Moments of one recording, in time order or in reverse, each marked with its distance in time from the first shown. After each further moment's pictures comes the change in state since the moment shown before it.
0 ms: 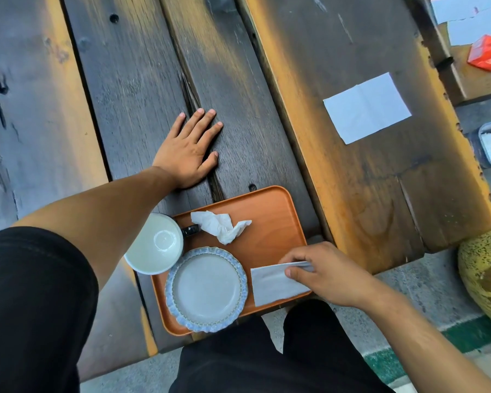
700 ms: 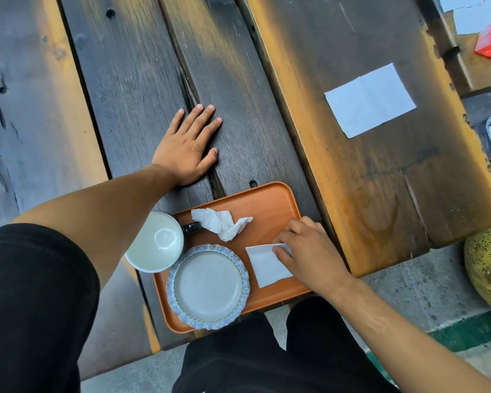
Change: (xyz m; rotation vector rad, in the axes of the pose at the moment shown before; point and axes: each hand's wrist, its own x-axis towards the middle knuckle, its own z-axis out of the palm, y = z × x) left_hand 0.000 -0.002 0.002 -0.020 0.027 0.010; right_hand 0.036 0.004 0.033 -0.426 0.335 -0.020
